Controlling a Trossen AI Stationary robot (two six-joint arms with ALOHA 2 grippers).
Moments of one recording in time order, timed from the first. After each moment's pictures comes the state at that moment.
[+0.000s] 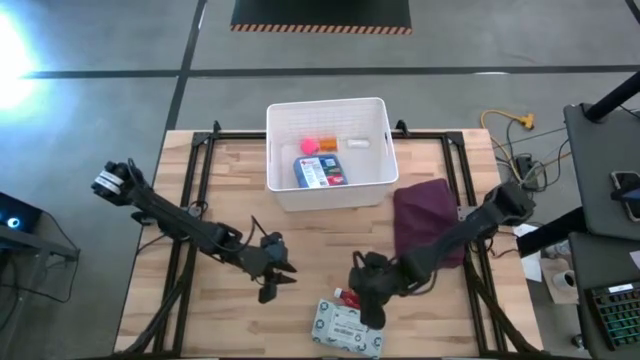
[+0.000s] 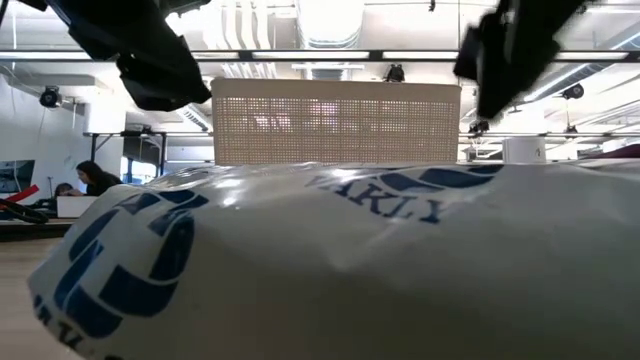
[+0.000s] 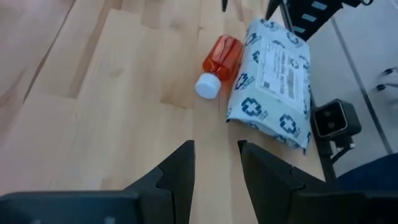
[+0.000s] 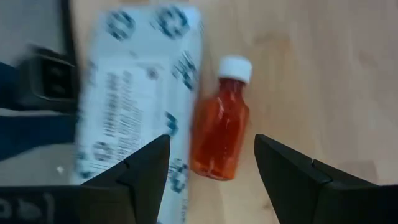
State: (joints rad) left arm -0.46 1.35 0.76 -0.03 -0.16 -0.56; right arm 0.53 1.78 1.30 -0.61 0.07 0.76
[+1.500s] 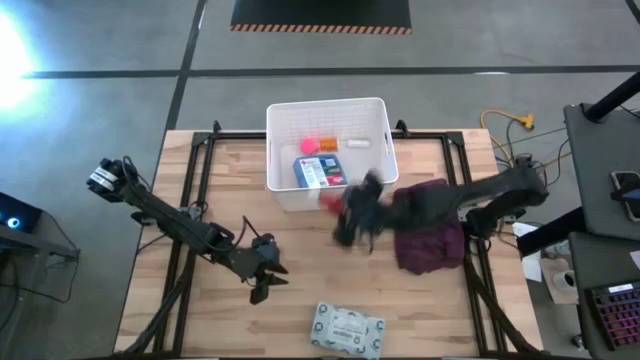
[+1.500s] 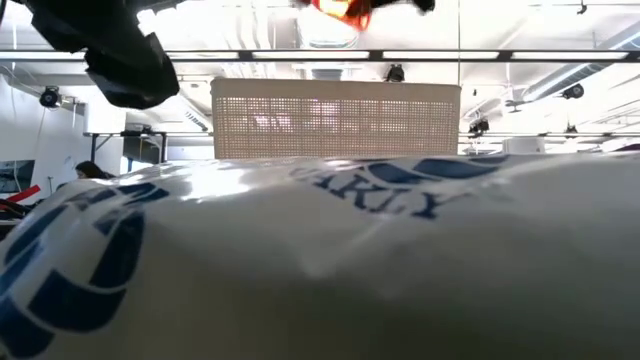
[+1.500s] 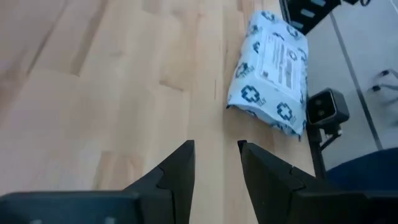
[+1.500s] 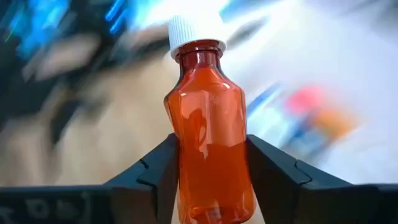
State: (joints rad) left arm -0.51 1.28 0.73 -0.09 -0.18 -0.63; right arm 0.24 1.59 1.52 -0.64 0.62 0.53
